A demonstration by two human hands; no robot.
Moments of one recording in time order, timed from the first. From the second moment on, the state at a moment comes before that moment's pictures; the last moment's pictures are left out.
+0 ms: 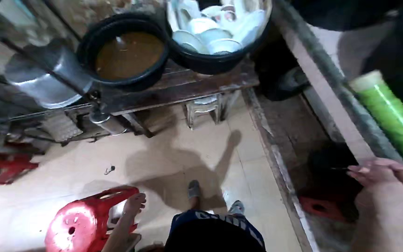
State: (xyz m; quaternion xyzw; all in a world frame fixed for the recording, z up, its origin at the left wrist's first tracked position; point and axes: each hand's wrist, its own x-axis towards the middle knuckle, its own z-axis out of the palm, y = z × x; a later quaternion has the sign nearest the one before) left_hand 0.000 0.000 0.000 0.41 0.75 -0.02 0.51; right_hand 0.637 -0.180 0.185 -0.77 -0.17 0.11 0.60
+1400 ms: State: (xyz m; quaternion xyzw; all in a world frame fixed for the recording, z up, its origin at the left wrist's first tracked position) left_hand 0.111 0.783 0.055 0.51 0.78 0.00 0.35; right_hand 0.356 0.753 0.036 -0.84 -0.30 0.40 0.22
